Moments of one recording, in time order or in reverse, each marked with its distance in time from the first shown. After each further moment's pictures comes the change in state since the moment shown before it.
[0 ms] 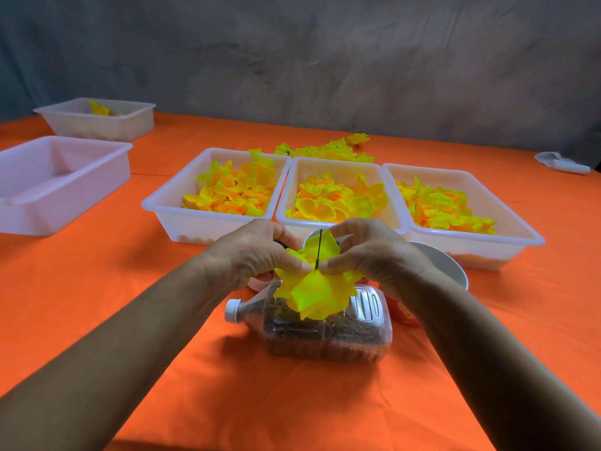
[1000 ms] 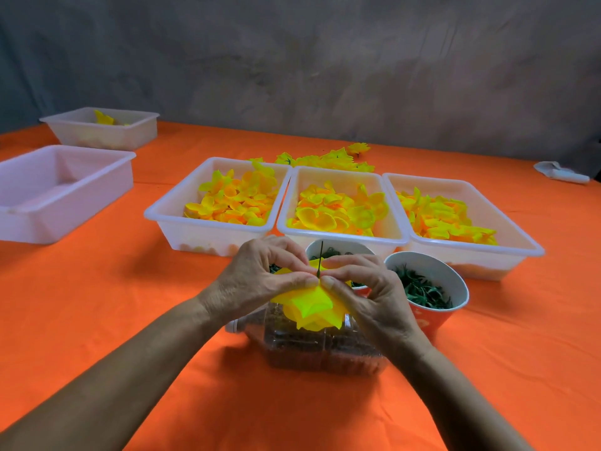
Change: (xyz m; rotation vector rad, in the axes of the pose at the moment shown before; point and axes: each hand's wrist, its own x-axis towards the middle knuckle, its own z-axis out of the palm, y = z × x) left_hand -0.011 -0.026 0.005 0.112 0.089 0.618; right_hand -0.015 0.055 0.019 -0.078 0.257 -0.570
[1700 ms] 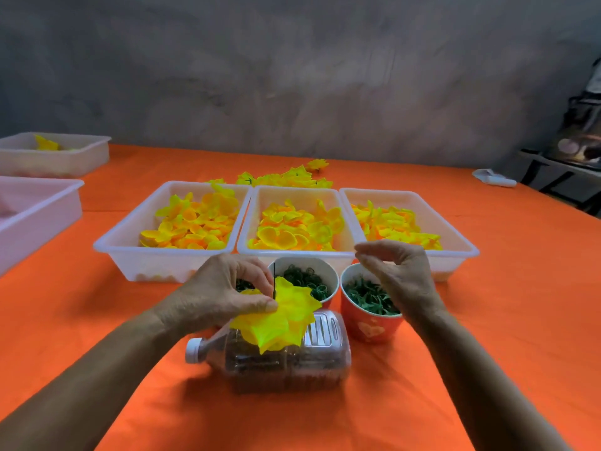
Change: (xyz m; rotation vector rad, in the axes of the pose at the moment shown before) left_hand 0.017 0.011 -0.006 0.040 -0.181 -0.007; right_hand 0.024 0.011 -0.082 0.019 0.299 0.235
